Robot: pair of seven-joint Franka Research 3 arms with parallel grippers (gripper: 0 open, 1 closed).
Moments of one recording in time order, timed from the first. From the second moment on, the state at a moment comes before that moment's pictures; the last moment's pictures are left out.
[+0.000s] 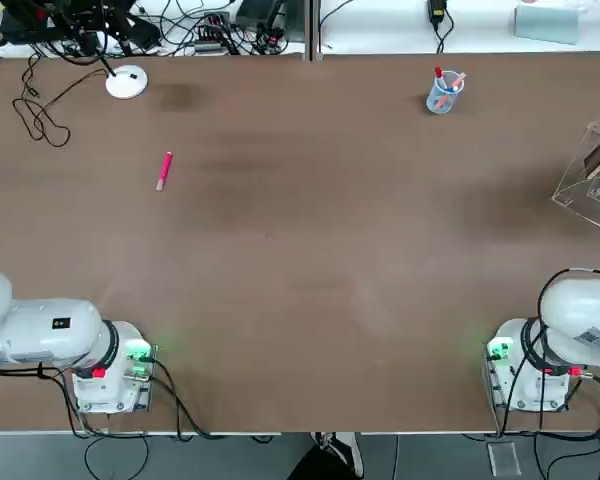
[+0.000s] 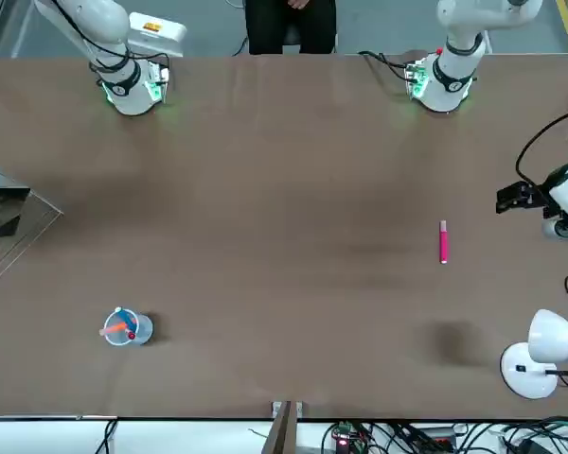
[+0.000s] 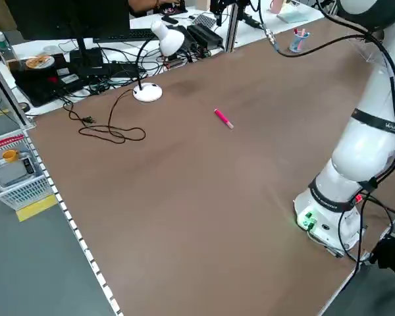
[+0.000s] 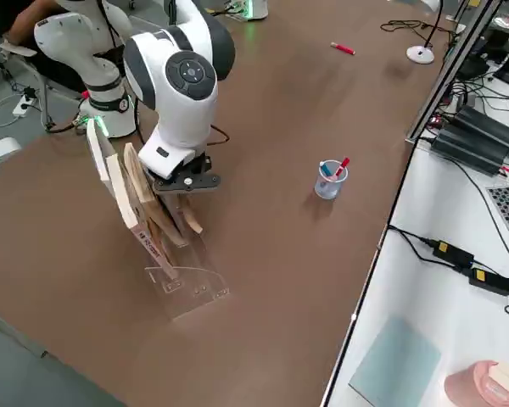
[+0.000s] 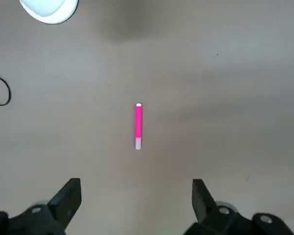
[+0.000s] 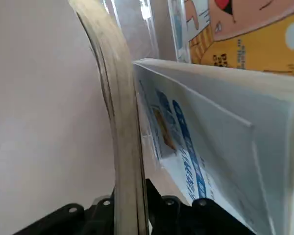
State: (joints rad) left arm 0.06 0.20 -0.19 -1.47 -0.02 1.59 -0.02; right arm -0.45 0.29 -0.03 -1.68 -0.02 1.66 0.37
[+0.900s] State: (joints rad) left arm 0.08 0.18 -0.17 -1.47 -0.02 1.54 -0.03; right arm -0.45 0.33 -0.03 -1.69 -0.04 1.72 0.37
